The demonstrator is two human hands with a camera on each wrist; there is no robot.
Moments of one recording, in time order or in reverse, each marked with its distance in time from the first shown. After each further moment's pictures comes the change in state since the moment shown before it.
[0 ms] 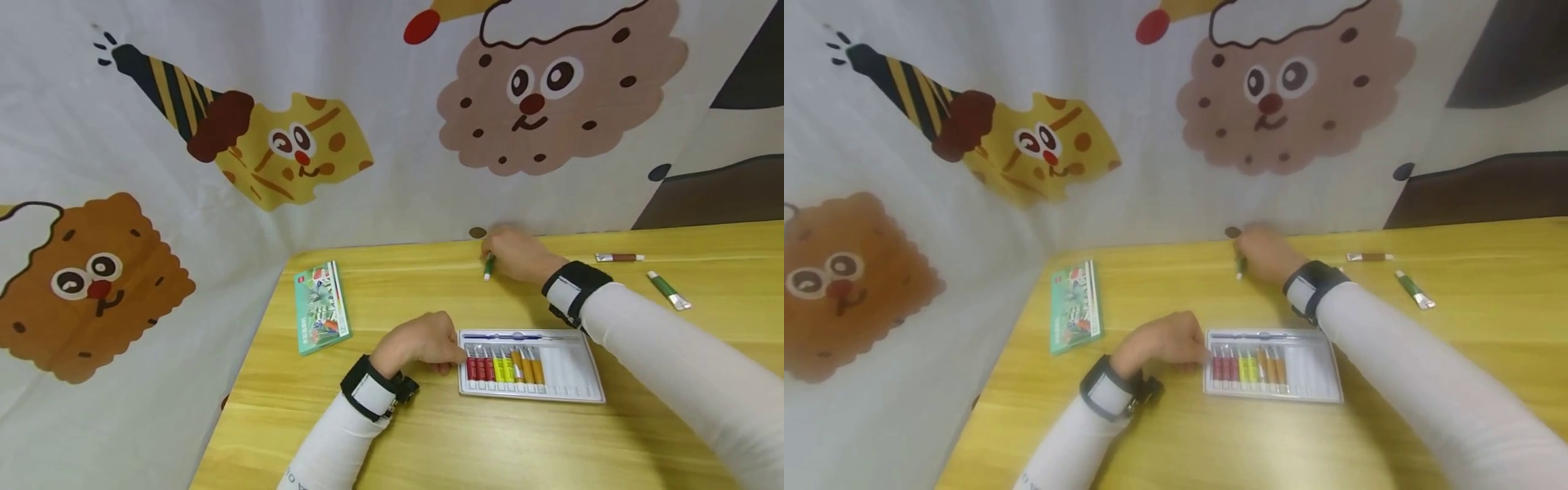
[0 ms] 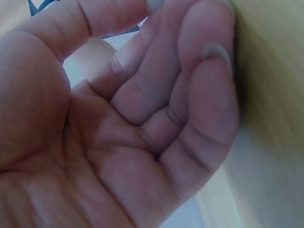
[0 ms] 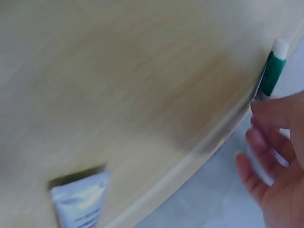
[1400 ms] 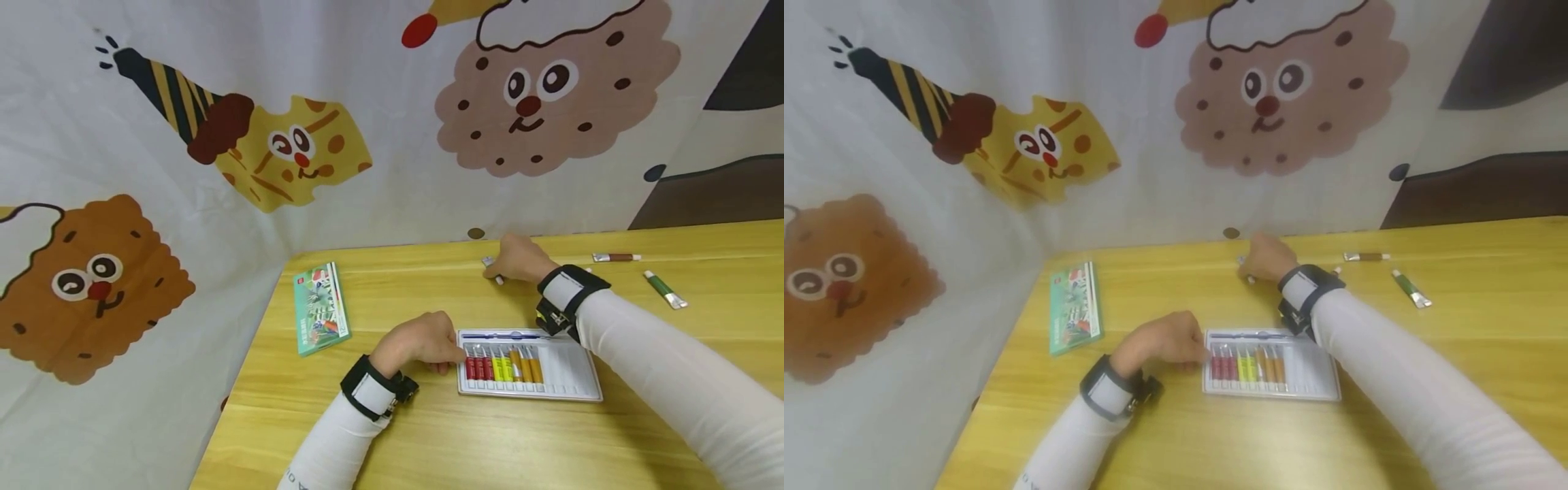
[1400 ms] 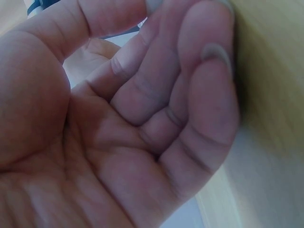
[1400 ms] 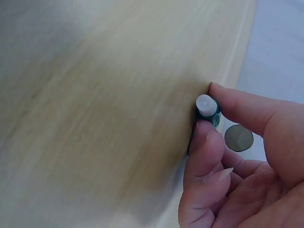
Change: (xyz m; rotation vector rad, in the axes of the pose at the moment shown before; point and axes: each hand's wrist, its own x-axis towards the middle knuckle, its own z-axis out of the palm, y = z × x) left_hand -0.001 0.002 0.000 0.026 -0.002 -0.011; right_hand -0.005 -0.005 -0.003 0.466 -0.211 0.569
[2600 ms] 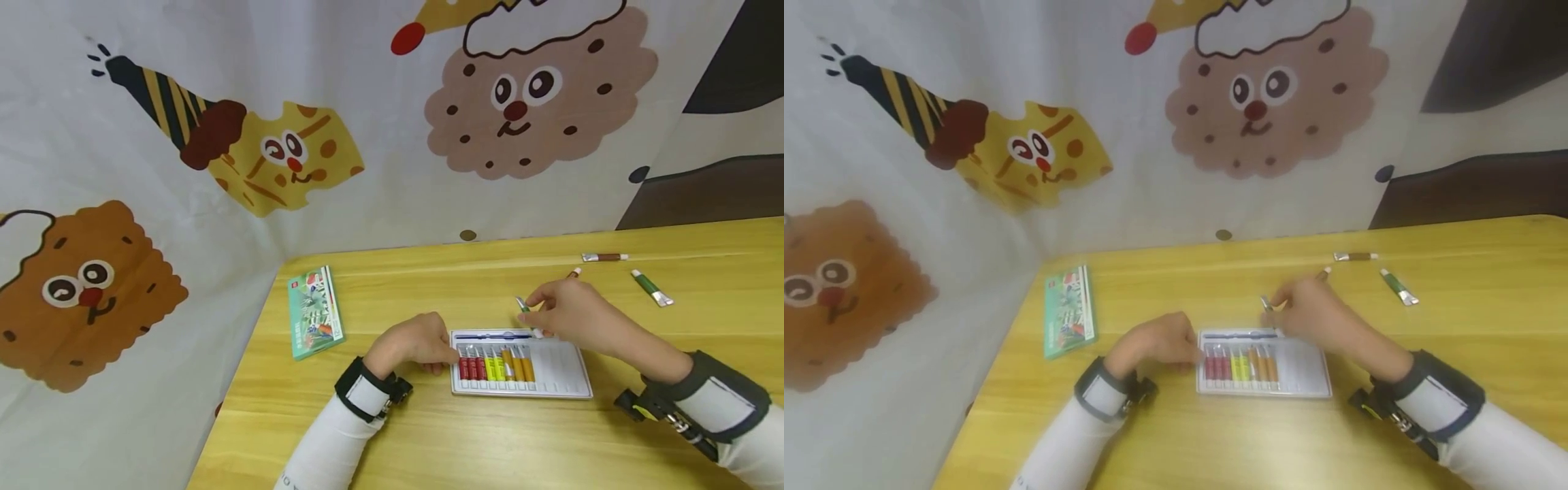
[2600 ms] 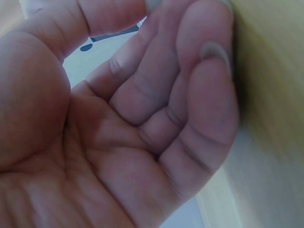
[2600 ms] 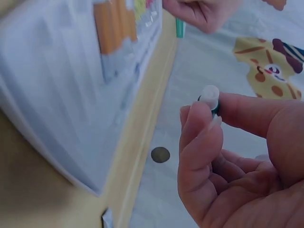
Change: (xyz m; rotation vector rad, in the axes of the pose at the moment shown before) left_hand -0.001 -0.001 0.001 -0.029 0.010 0.016; right_hand -0.143 0.016 -0.013 0.130 -0.005 -0.084
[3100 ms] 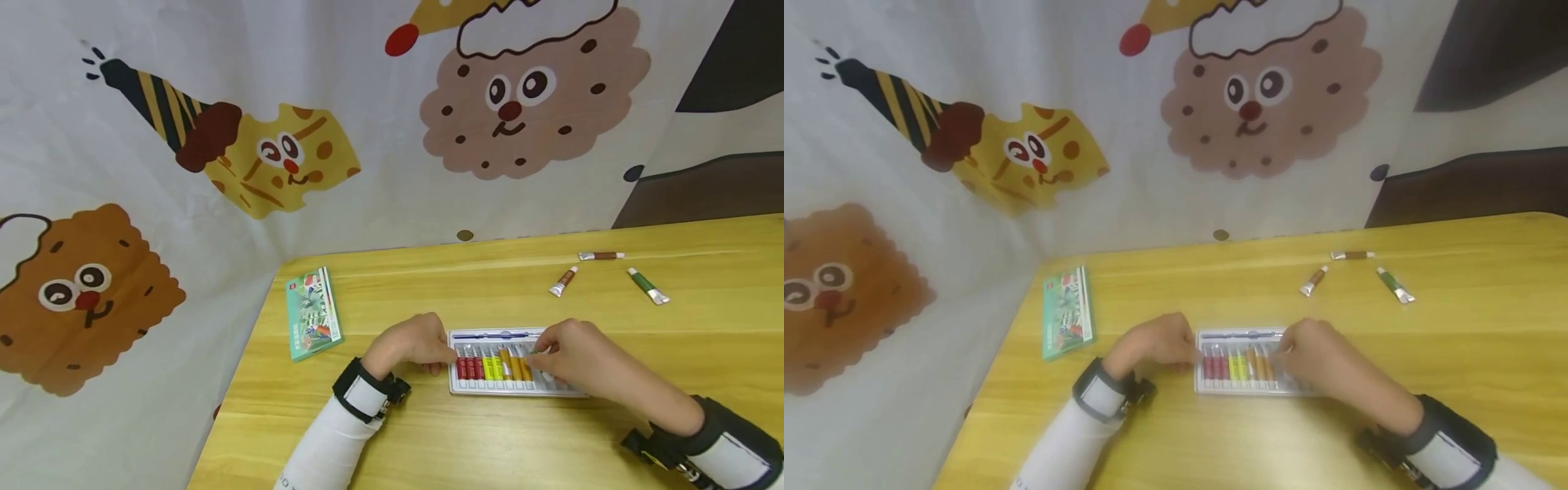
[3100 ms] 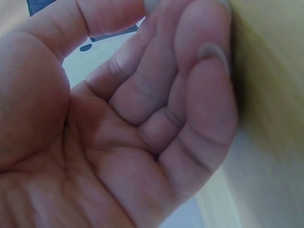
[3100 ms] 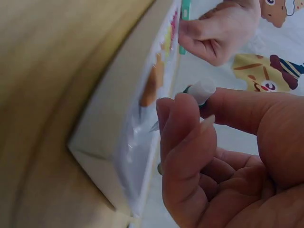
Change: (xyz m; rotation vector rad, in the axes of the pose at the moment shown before) left_hand 0.000 0.000 0.000 0.008 -0.002 -0.008; right_hand -0.036 0.016 0.033 0.012 -0.038 0.018
